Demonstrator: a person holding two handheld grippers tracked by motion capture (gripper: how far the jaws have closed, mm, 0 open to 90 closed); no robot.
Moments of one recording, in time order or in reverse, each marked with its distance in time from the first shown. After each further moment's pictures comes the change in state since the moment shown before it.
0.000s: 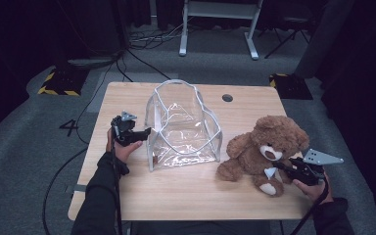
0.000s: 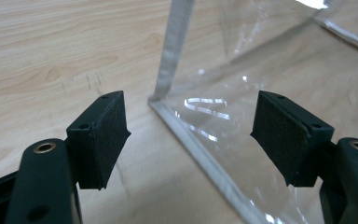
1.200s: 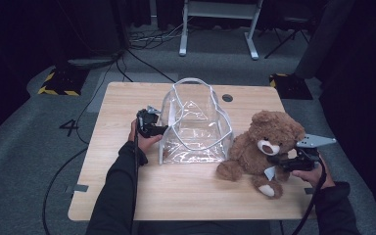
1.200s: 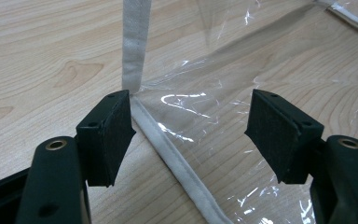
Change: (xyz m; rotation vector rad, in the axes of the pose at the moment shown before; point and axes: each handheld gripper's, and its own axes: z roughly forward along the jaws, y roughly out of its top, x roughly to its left) left arm -0.036 0.022 0.052 0.067 -0.078 0.113; right arm -0.015 0.049 0.019 0.068 0.069 -0.043
